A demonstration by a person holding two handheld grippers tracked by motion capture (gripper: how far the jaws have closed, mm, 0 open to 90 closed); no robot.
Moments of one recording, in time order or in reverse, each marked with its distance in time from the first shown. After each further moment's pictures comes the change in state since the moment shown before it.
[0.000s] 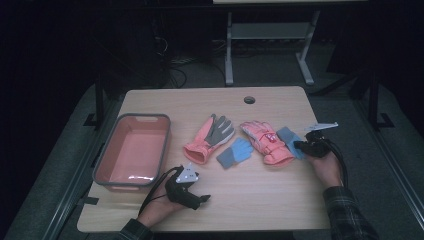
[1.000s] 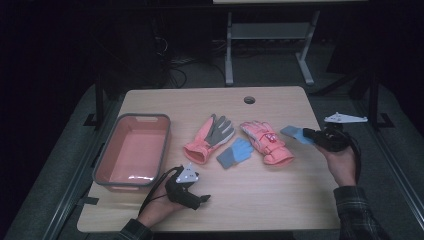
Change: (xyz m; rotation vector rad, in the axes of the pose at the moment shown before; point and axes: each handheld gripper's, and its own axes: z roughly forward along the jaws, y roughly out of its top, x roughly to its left) left arm 0.000 0.000 0.000 -0.004 0.002 -0.004; right arm 0.002 0.021 -0.071 -0.224 0.061 0.018
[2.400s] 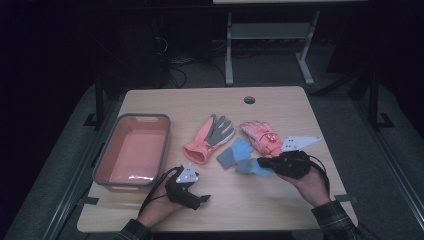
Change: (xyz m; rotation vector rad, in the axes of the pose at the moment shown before) left arm 0.000 0.000 0.000 -0.003 0.000 -0.004; right arm 0.134 -0.009 0.007 0.069 0.425 -0.269
